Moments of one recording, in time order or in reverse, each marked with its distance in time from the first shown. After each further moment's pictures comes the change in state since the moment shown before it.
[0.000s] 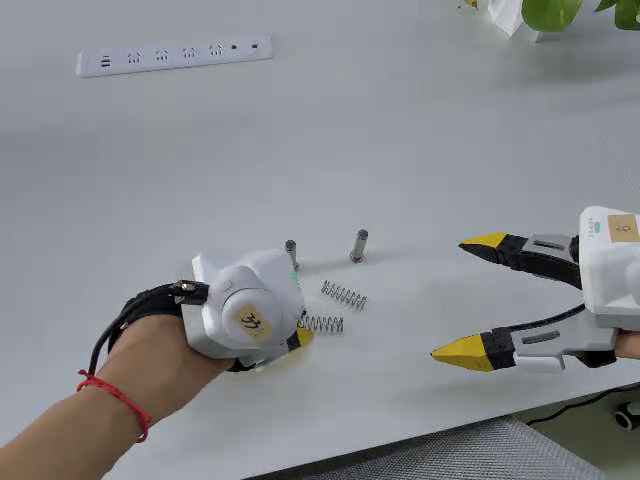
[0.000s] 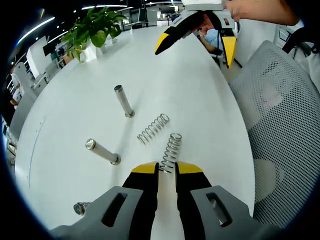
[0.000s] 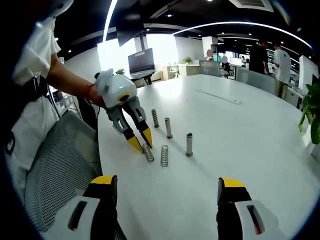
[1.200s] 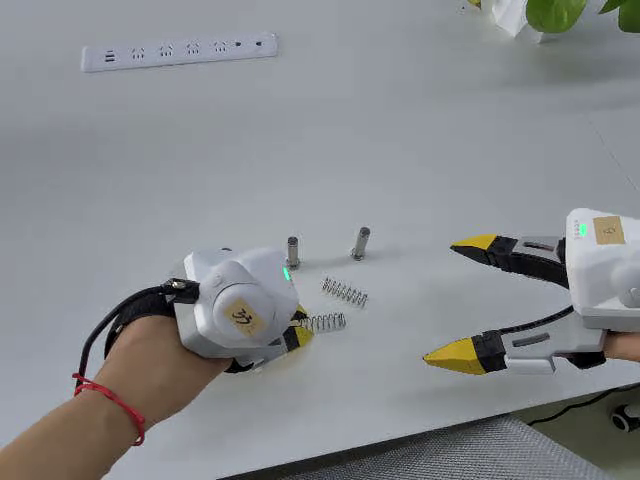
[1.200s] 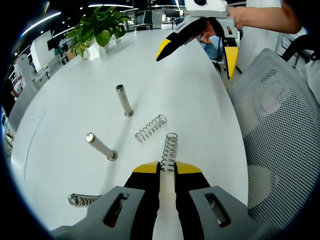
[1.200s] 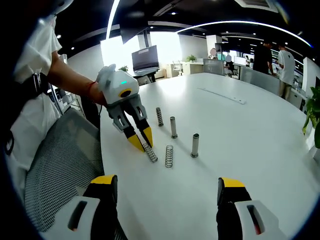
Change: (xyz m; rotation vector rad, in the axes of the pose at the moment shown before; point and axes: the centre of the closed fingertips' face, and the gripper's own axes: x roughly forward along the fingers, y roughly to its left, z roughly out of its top) left arm -0.004 -0.005 0.000 -0.057 -0.036 -0.010; right arm 0.008 0.006 0.000 -0.020 0.021 0.025
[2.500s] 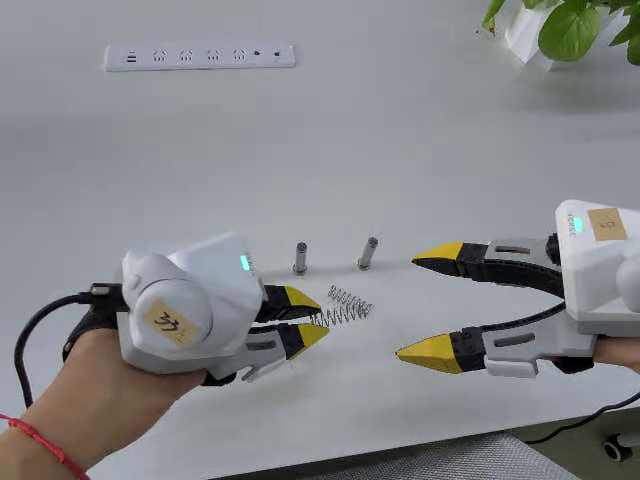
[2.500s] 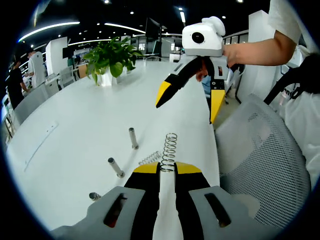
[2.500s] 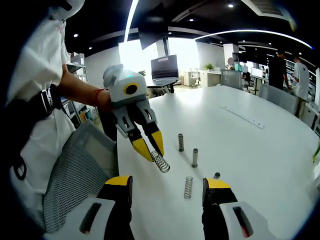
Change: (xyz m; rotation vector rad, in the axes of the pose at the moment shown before) left arm -0.070 -0.010 0.058 -0.093 -0.298 0.026; right arm 0.003 0.038 0.067 -0.091 -0.058 0.129
